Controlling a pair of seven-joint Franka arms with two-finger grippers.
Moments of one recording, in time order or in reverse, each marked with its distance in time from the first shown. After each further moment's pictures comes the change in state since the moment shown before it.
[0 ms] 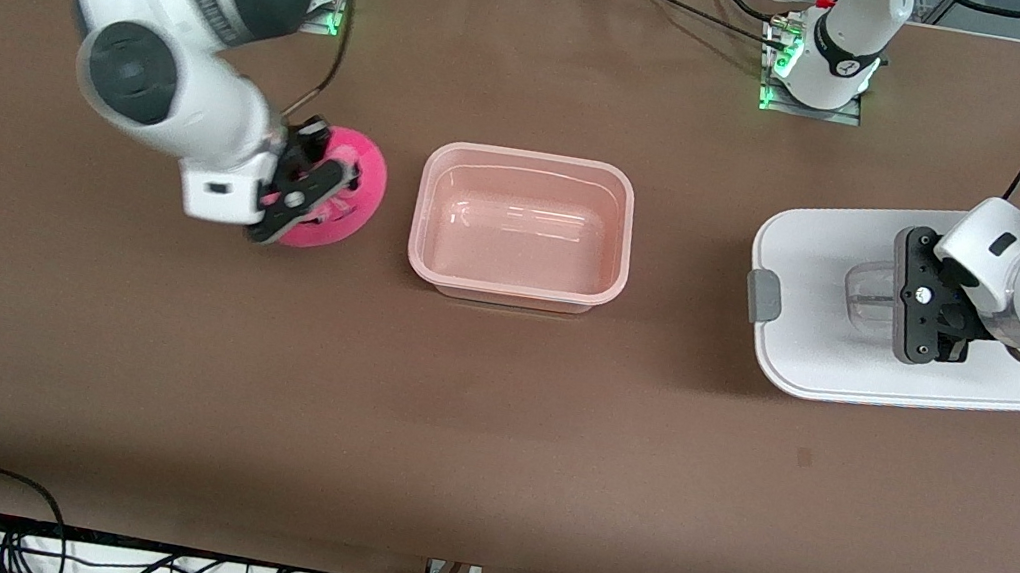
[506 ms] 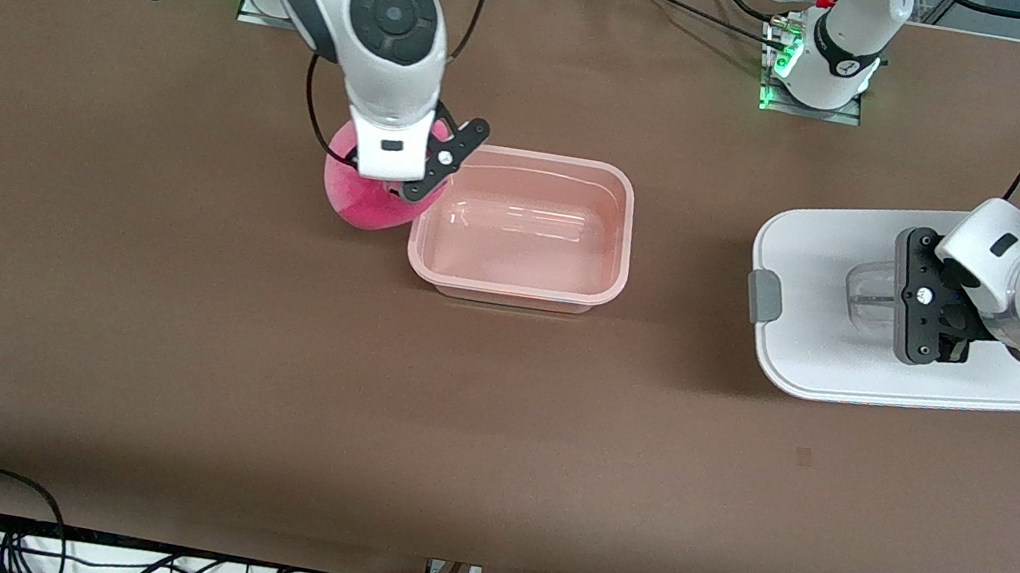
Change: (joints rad) left arm 0.002 0.000 0.000 0.000 0.000 0.000 0.001; right arm 0.237 0.049 0.002 0.004 -0.167 0.018 0.147
